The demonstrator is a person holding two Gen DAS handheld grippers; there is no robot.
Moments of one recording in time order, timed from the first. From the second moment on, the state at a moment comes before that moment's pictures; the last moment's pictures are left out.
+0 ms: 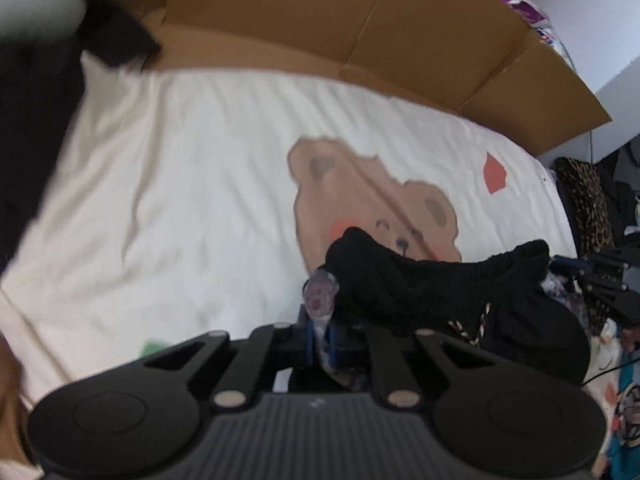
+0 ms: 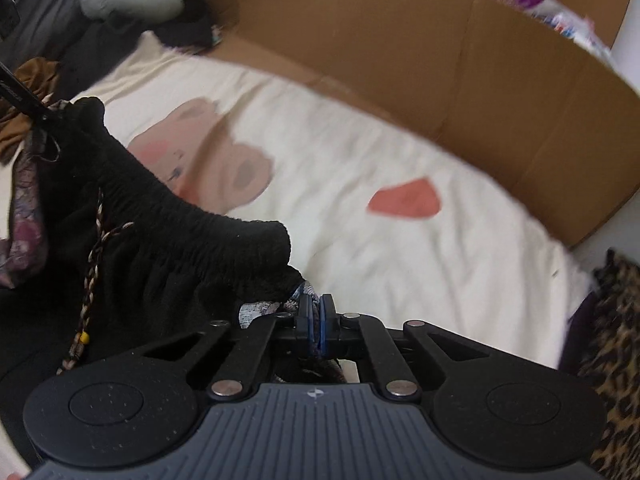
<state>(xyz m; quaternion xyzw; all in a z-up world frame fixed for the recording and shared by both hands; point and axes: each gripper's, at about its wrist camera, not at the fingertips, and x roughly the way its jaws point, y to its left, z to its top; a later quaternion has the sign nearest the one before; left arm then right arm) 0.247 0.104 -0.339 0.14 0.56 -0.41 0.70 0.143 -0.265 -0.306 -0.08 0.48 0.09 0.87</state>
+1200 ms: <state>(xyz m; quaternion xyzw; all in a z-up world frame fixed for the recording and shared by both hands) 0.311 0.109 -0.393 0.00 0.63 -0.32 0.70 0.199 -0.314 -0.347 0.18 0.47 0.08 0.86</state>
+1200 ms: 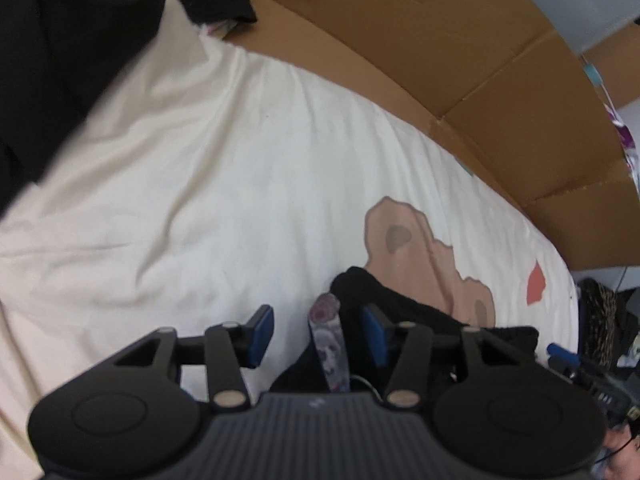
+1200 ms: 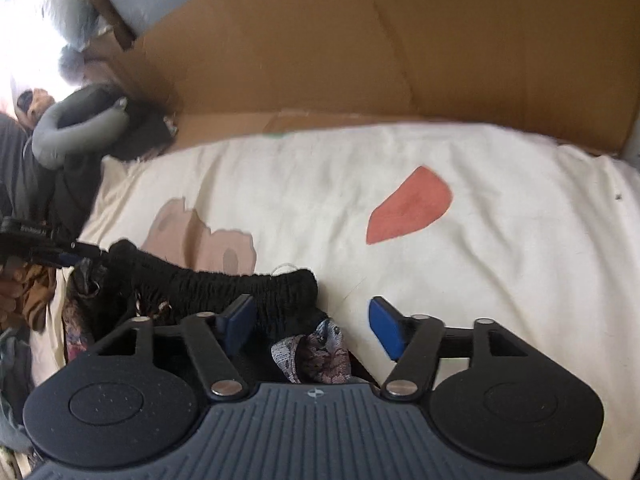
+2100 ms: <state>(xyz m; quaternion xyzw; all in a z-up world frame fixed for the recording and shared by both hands) 0.326 0.136 -0.443 -0.19 0.68 -0.36 0.61 0.204 -0.314 -0.376 0.20 0.49 0.14 0.84</state>
